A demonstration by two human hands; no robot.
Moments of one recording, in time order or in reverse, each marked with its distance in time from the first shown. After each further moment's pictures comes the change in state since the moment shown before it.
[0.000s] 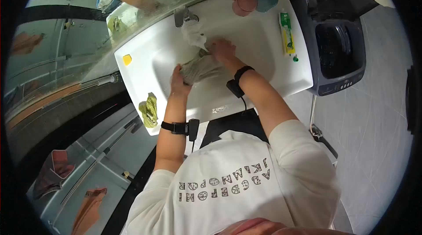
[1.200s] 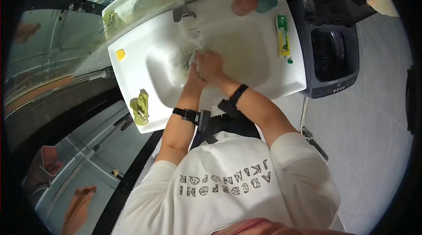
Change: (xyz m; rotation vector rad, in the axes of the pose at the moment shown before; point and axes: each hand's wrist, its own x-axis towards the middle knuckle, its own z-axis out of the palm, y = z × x) left_hand 0.057 -0.073 -0.002 -0.079 -0.199 -0.089; right_hand -0.068 -0.057 -0.051 0.122 -0.024 -0.135
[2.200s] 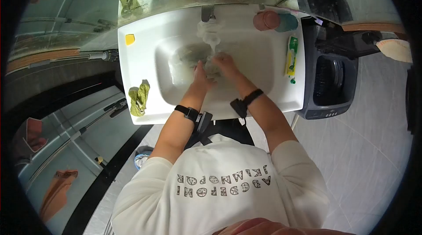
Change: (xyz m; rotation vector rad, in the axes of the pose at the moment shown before) left_hand -0.021 0.006 0.016 -0.020 0.418 -0.111; right_hand 0.042 0.094 0.070 0.550 -0.192 0.117
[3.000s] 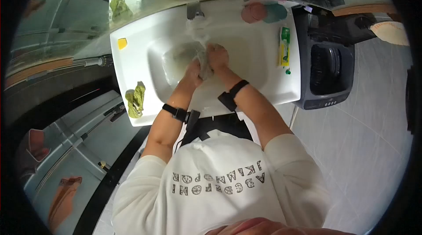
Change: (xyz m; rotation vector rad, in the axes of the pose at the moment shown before) left_hand -0.037 0.013 0.029 0.245 -0.275 0.122; right_hand -0.023 -0.075 -0.002 -0.232 0.160 0.153
